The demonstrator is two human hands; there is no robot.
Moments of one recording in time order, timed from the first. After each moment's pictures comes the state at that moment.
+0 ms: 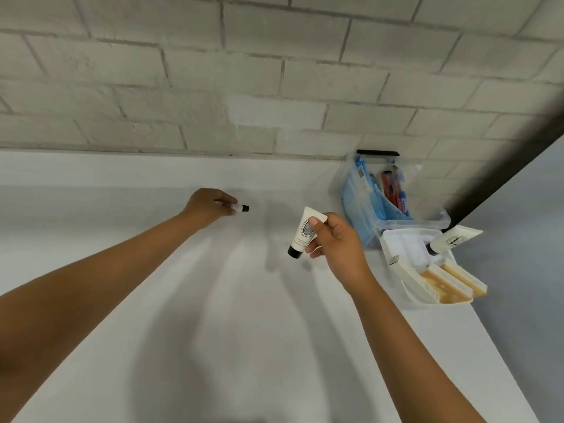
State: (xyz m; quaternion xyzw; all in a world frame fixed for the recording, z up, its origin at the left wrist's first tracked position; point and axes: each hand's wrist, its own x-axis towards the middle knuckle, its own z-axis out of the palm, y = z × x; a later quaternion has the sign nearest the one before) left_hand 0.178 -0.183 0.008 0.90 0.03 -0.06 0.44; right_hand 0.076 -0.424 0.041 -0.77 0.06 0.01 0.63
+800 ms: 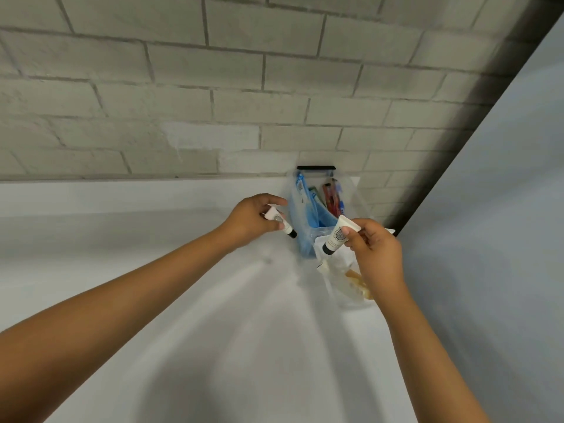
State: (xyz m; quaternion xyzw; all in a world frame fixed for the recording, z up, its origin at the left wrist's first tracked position) left_hand 0.124 -0.369 0.078 0.82 -0.13 -0.10 0.56; right_hand 0.036 -0.576 0.079 -0.85 0.14 -0.16 0.48
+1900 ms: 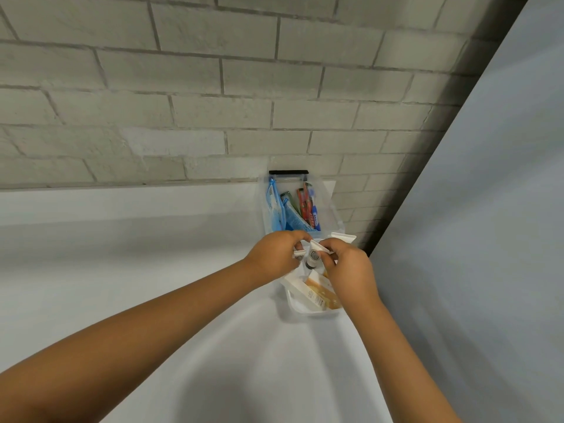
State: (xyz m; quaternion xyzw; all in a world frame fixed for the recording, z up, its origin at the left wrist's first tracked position) left_hand 0.109 -0.493 0.043 0.93 -0.25 -0.05 0.27; right_hand 0.042 -0.624 0.073 -0.95 0.12 -0.03 0.28
